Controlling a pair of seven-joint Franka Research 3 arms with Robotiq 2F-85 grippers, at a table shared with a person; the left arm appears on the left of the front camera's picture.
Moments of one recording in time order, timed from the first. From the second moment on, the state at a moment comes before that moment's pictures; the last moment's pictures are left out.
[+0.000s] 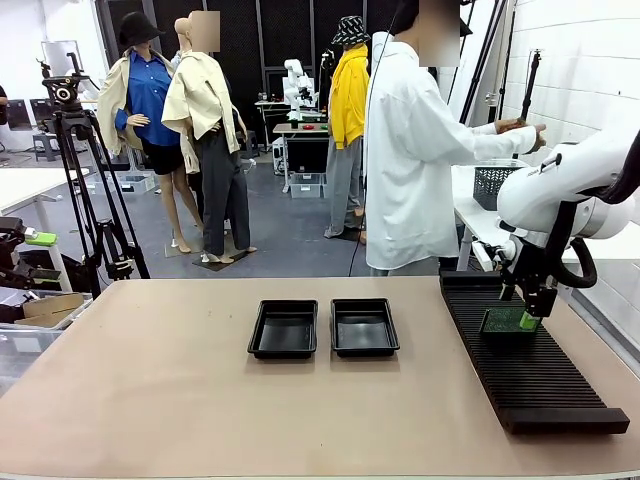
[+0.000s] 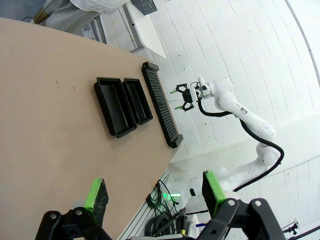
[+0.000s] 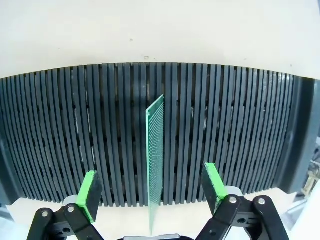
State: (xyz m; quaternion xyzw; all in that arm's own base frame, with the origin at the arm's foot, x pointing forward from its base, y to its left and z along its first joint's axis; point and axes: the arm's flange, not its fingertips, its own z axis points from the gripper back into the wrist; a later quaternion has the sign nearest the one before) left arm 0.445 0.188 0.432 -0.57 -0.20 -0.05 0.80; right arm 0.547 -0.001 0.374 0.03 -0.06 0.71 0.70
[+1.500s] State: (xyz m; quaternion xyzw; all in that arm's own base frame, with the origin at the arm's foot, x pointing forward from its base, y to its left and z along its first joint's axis) left arm 0.445 0.188 0.432 -0.57 -0.20 -0.05 0.80; right arm 0.553 0.004 0.368 0.03 -0.06 0.72 0.69
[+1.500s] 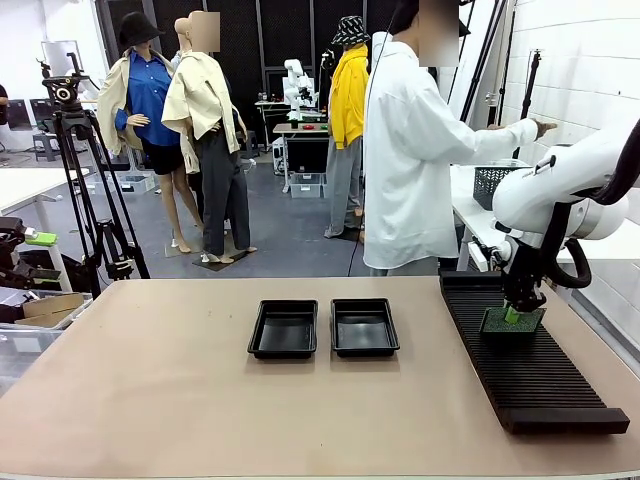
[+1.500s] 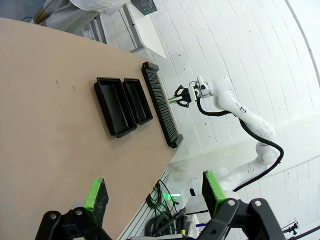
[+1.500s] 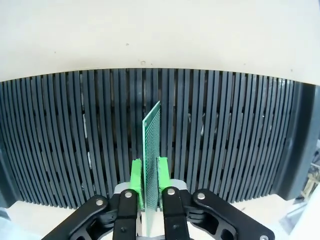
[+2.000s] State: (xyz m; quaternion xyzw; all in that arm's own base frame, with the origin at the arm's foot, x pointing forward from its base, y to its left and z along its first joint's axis) left arm 0.445 0.188 0.432 -0.57 -0.20 -0.05 0.80; right arm 0.553 0.006 0.370 0.03 -0.06 0.72 0.69
